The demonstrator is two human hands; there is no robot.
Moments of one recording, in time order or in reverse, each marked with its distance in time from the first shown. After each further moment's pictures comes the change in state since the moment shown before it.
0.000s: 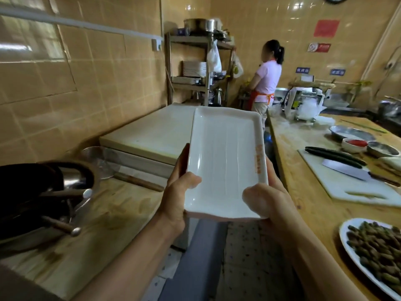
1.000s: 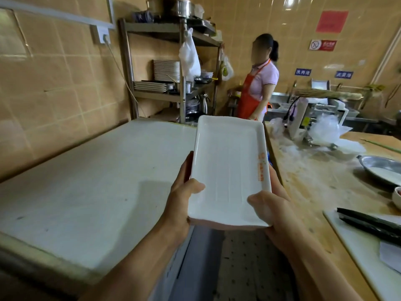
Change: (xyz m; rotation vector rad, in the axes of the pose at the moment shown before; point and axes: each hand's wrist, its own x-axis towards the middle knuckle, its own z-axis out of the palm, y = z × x) left_hand 0.531 -0.211 0.049 -0.018 -0.018 -0.075; right_hand 0.478 0.151 -0.263 0.012 0.115 0.105
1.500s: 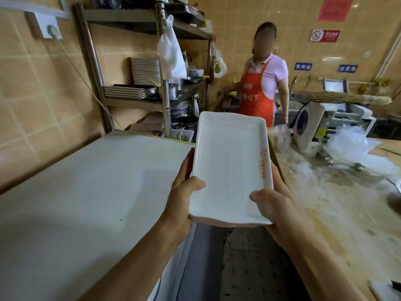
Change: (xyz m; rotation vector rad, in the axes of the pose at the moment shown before) left_hand 0.277 -0.045 -0.008 -0.019 -0.057 -0.053; right_hand 0.265 0.029 -0.068 0.033 0.065 -0.005
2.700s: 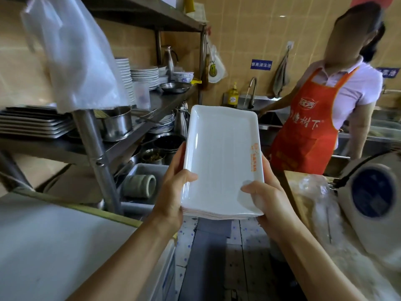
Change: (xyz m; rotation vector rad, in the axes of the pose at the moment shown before) left_hand 0.580 -0.113 -0.021 0.021 0.007 0.041; right_hand 0.573 0.081 -0.156 0.069 -0.118 -0.054
